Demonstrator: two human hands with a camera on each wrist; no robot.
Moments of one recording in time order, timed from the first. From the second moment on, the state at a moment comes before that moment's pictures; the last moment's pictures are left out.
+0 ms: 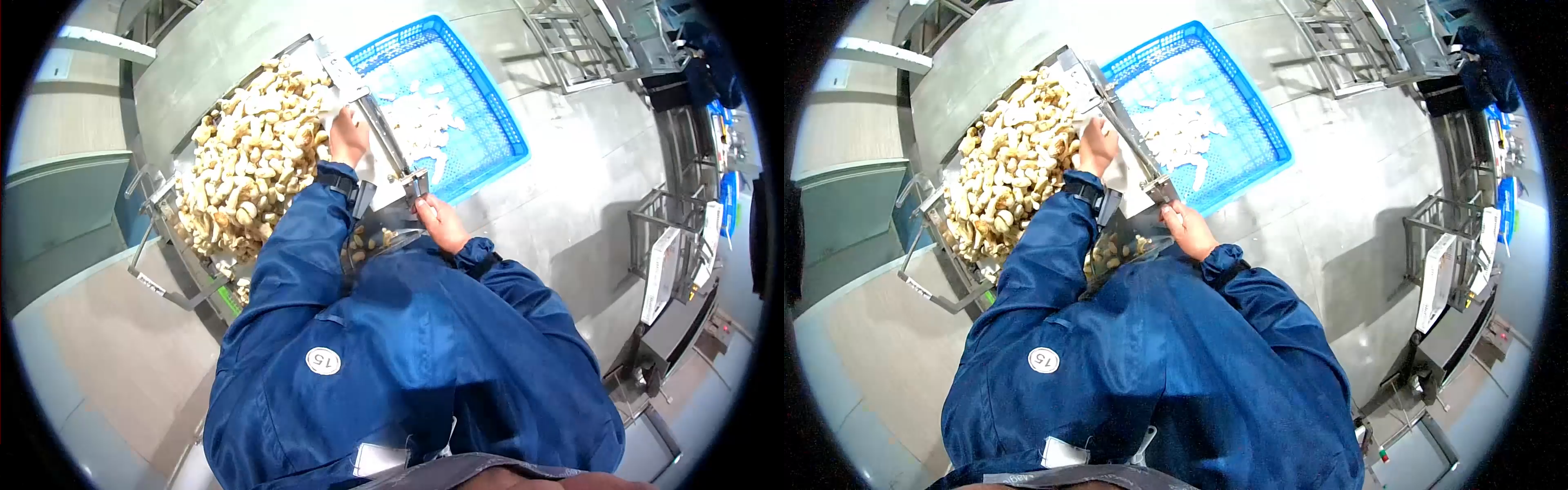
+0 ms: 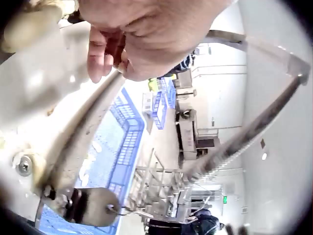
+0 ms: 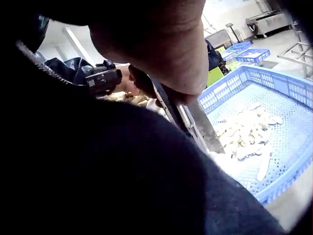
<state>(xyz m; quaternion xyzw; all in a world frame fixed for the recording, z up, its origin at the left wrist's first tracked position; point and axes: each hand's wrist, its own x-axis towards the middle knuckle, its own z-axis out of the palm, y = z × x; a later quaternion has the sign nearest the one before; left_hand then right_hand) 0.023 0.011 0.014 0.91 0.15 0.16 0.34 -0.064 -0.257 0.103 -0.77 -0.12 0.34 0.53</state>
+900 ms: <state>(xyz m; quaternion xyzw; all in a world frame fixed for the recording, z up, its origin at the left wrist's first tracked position) -0.164 0.012 0.094 0.90 0.30 -0.13 0.29 -0.051 -0.263 0.073 -0.81 -0.46 0.16 0.33</state>
